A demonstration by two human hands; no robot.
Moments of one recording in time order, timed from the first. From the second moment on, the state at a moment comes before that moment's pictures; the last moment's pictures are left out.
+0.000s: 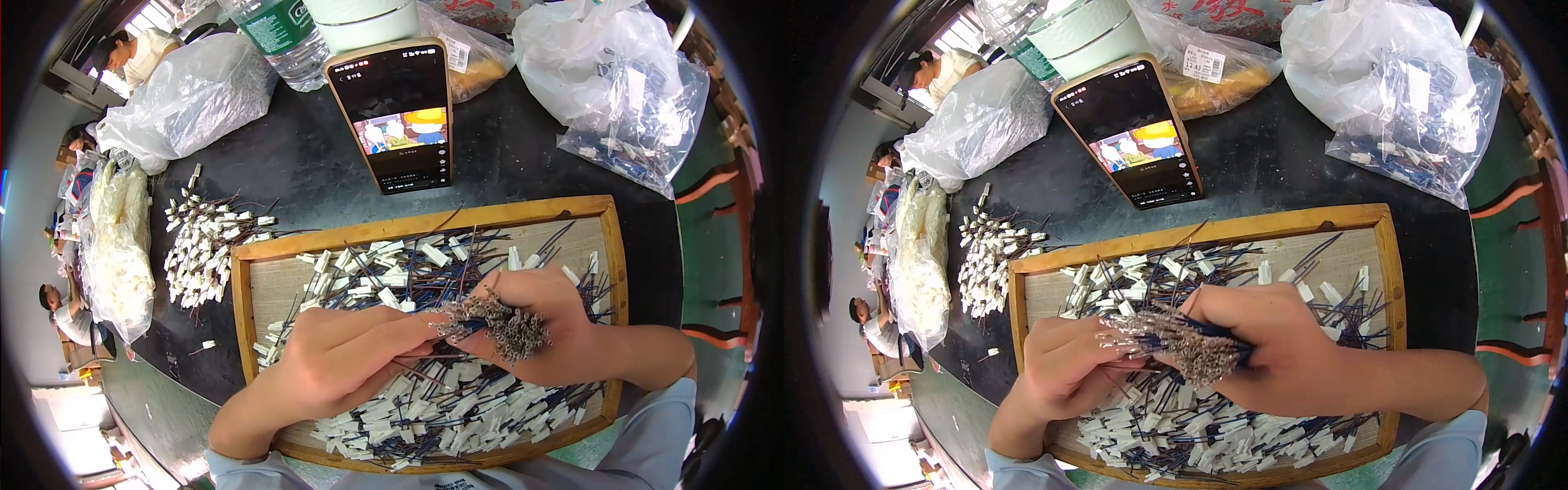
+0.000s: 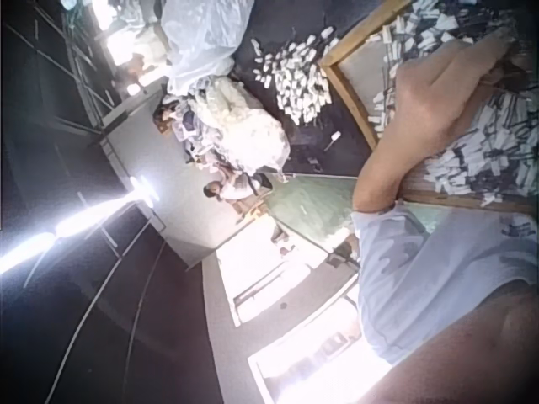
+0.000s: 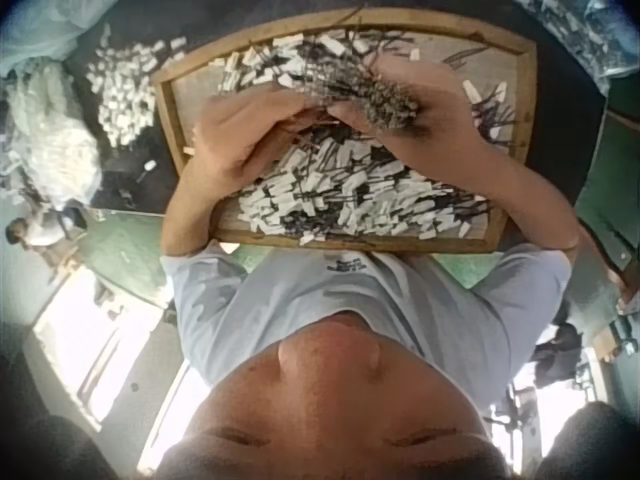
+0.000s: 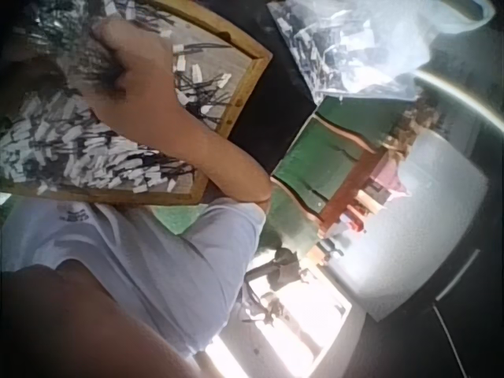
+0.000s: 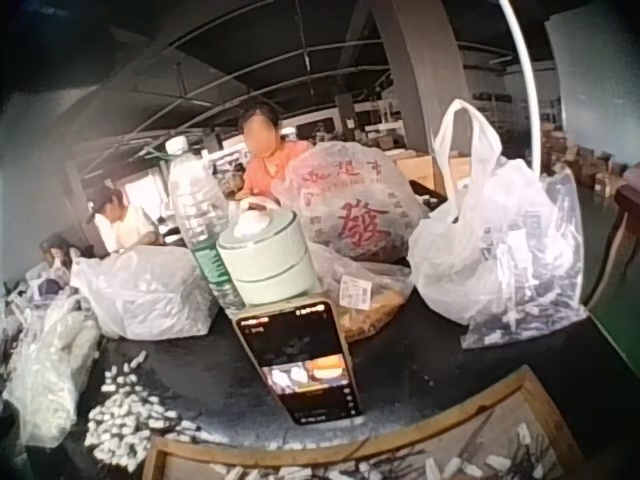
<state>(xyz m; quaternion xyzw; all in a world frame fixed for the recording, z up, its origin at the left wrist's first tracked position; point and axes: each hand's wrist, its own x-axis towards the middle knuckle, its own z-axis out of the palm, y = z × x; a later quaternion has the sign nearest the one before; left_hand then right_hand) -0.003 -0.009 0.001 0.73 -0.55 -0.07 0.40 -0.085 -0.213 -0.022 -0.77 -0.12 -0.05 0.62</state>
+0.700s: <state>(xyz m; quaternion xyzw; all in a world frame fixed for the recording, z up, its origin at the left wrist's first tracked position) 0.008 -0.003 -0.006 0.76 -0.49 -0.03 0.42 -0.083 -0.220 -0.022 -0.83 -0.11 -0.17 0.52</state>
